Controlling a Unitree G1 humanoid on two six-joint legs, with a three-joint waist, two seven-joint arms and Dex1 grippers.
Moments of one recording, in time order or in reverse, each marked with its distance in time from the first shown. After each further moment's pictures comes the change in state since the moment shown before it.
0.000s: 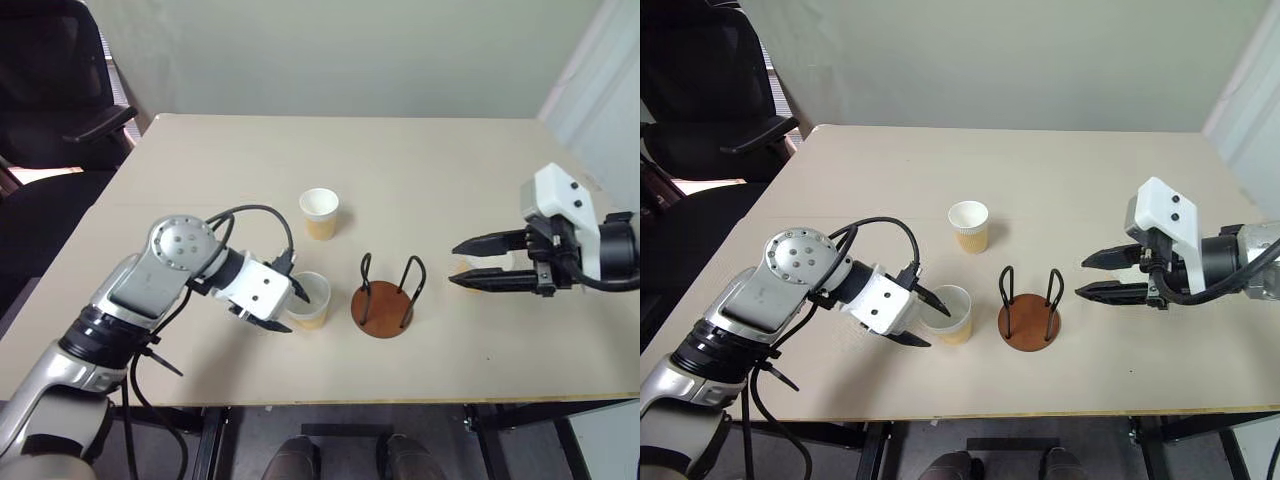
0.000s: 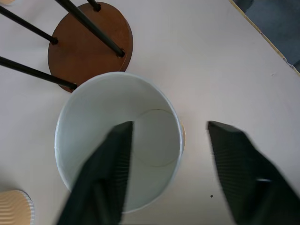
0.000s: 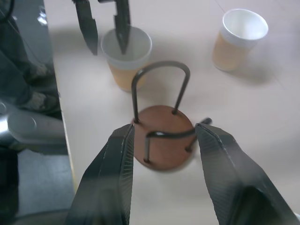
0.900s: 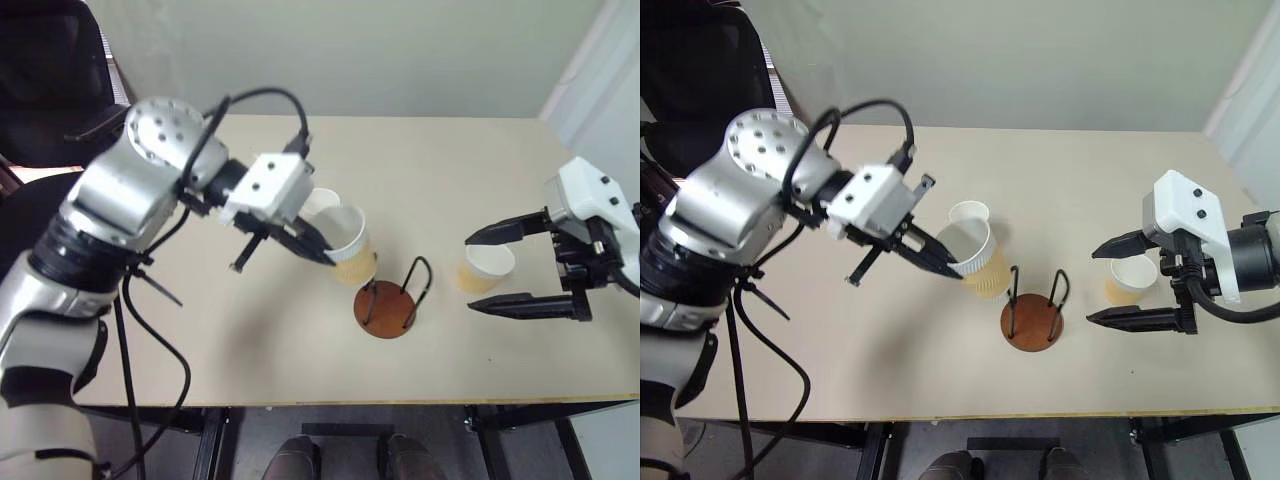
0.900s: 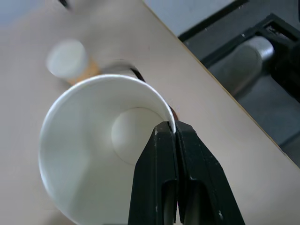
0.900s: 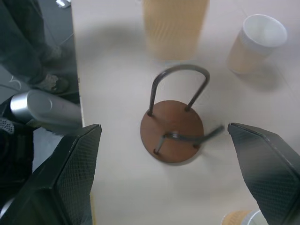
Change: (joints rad) left arm -0.579 0.046 -0.209 0.127 -0.541 0.343 -0.017; right arm -0.006 -0.112 -0.060 -0.009 0.074 -0.033 0.110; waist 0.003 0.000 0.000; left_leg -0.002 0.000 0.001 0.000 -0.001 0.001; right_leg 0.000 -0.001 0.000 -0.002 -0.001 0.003
